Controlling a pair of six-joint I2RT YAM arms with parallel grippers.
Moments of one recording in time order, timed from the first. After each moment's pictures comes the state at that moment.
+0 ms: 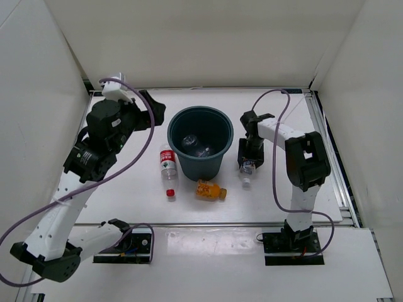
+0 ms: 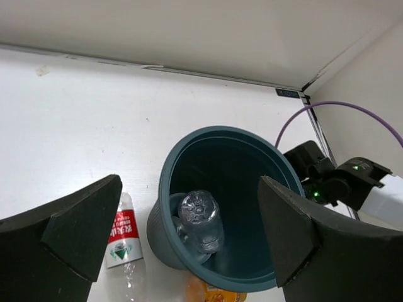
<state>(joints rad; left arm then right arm) -0.52 1.05 1.45 -0.56 -0.24 -0.43 0.38 1.95 1.37 -0.97 -0.05 0.46</state>
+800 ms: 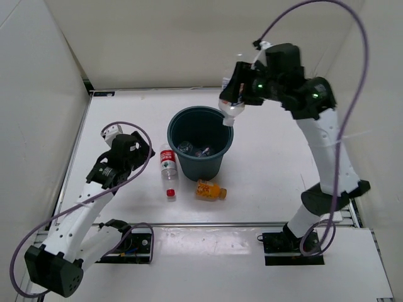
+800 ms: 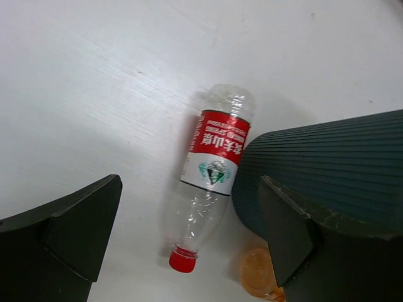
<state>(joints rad) -0.36 0.89 0.84 -0.61 -0.34 -0.81 0.57 1.65 2.34 -1.19 -0.14 0.49</state>
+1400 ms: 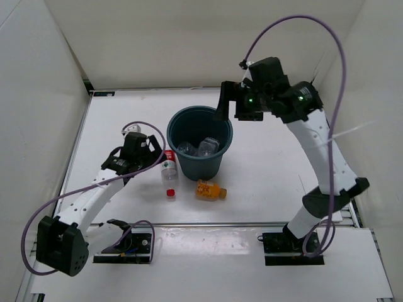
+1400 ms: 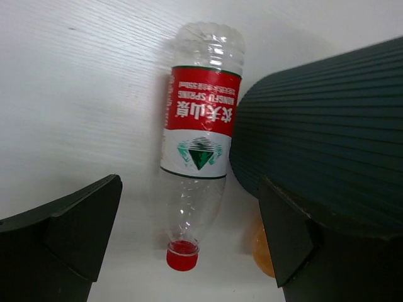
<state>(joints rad) -0.36 1.09 0.78 -0.48 -0.15 -0.72 0.65 1.65 2.20 -1.29 -0.12 0.47</state>
